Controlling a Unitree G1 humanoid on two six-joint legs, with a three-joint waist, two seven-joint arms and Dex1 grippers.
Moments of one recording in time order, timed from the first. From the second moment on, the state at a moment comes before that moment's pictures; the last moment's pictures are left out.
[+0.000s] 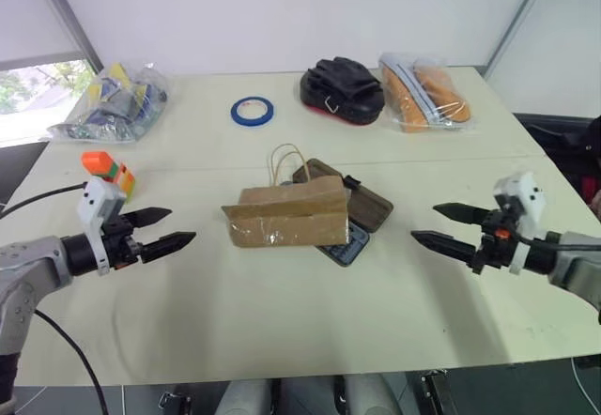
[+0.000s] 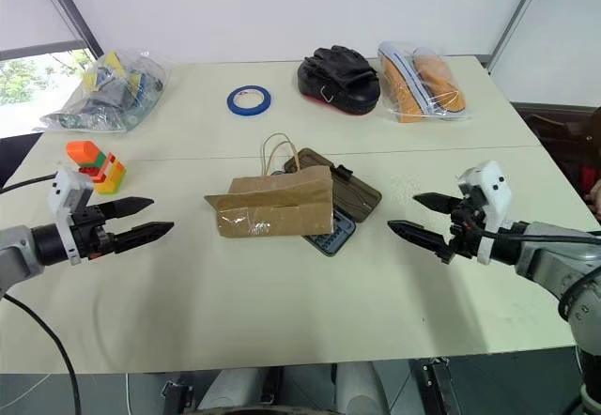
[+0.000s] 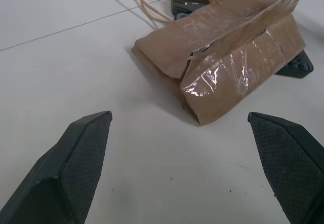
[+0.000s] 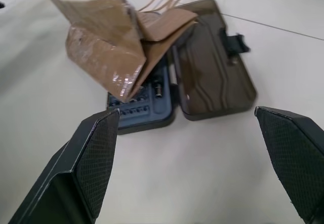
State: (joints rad) left arm -0.05 0.88 0.39 -0.21 -0.69 0.73 -0.94; right arm -0.06 -0.88 -0.39 -0.43 0.77 0.87 0.81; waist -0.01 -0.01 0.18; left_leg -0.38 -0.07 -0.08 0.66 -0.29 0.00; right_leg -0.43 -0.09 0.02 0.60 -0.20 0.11
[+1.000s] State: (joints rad) left arm -0.01 0.86 0.41 -0.24 -0.71 0.71 -0.92; right arm -0.33 -0.90 -0.16 -0.41 0.67 0.79 0.85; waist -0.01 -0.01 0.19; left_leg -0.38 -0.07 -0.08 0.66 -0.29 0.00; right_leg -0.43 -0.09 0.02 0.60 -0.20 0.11
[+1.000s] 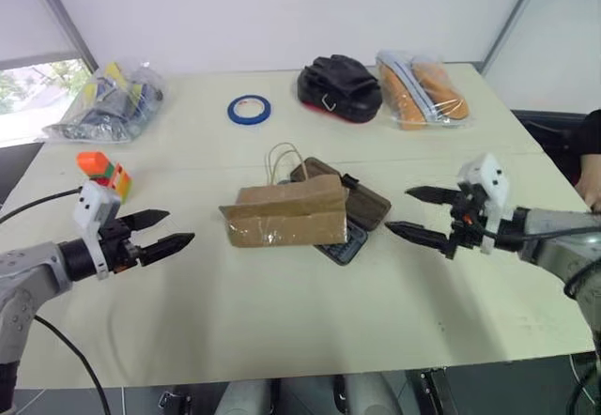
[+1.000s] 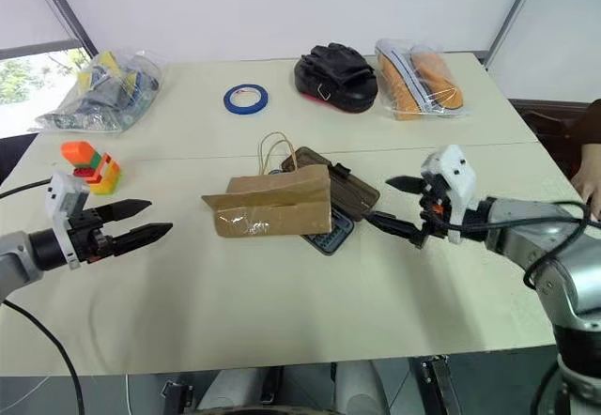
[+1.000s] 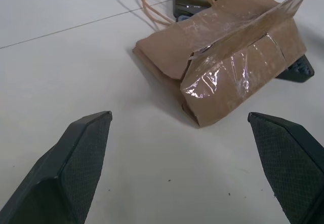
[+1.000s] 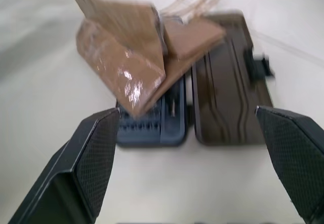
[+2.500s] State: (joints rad) left arm 0.20 0.79 0.47 -0.49 -0.82 0.74 -0.78; right arm -0.86 -0.55 0.33 0.30 0.14 0.19 1.31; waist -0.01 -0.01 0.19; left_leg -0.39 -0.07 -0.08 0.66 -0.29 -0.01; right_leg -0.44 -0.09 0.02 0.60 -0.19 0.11
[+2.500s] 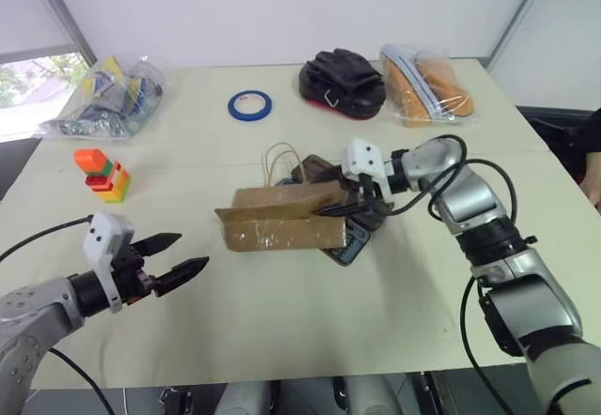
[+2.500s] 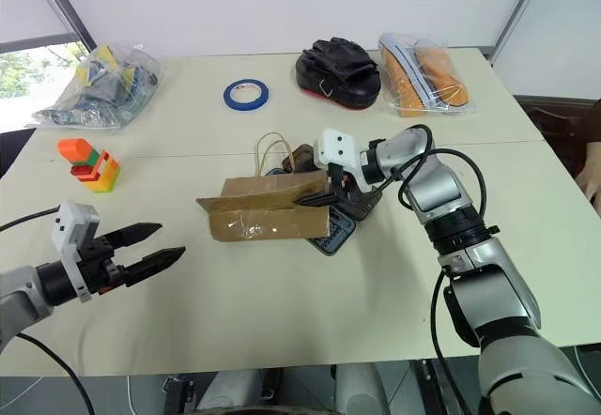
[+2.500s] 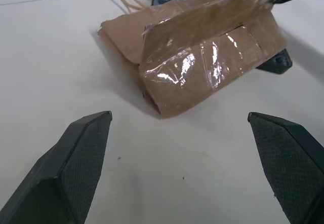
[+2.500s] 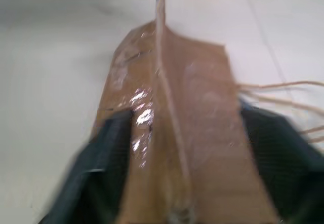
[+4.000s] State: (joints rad) left arm -0.20 0.76 0.18 -0.32 -0.75 0.71 -0.86; right arm -0.63 -0.73 -0.19 0.31 0.04 0.48 0.41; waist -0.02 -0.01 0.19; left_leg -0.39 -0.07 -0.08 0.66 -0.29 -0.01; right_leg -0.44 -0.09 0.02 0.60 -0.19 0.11
